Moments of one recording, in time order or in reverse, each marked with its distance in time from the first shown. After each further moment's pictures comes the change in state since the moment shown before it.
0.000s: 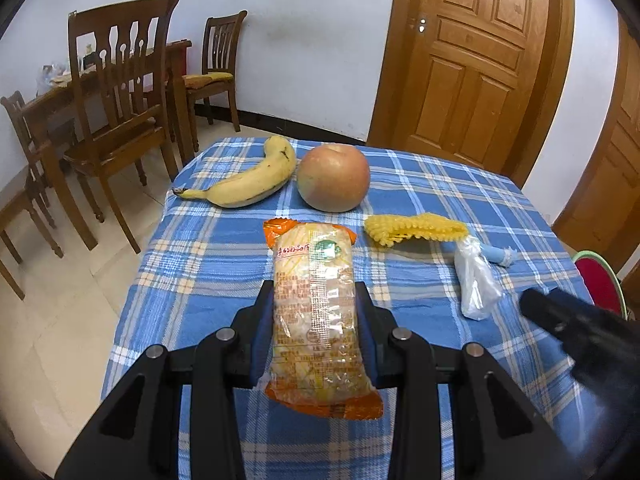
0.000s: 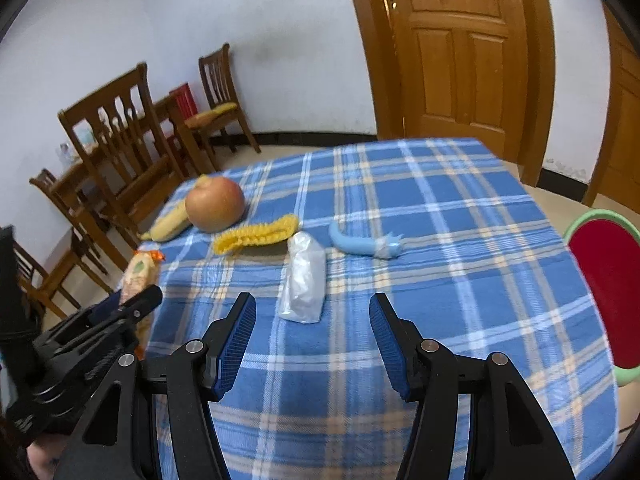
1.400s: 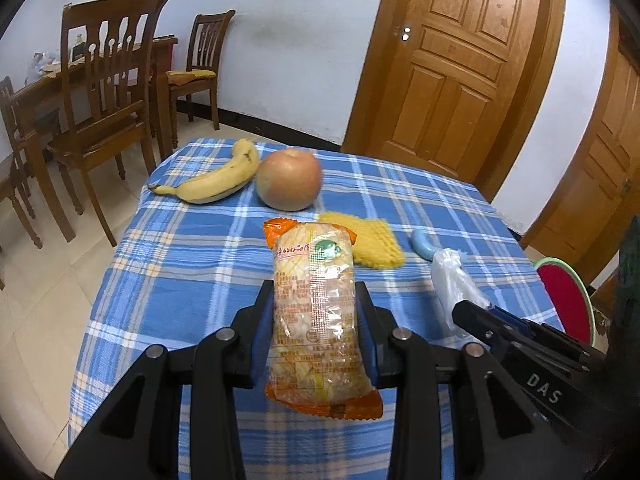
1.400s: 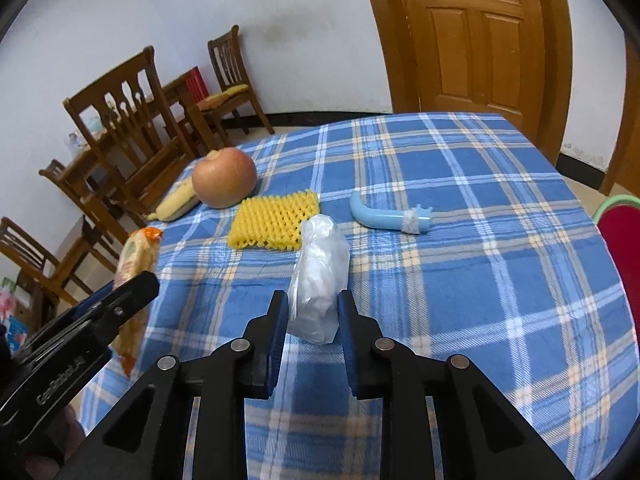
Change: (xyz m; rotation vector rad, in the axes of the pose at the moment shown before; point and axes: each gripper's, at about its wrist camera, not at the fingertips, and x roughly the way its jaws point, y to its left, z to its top) left arm -0.029 -0.029 -0.003 -0.029 -0.008 -0.097; right arm 0.001 -0.007 -0.009 0.016 0.032 0.072
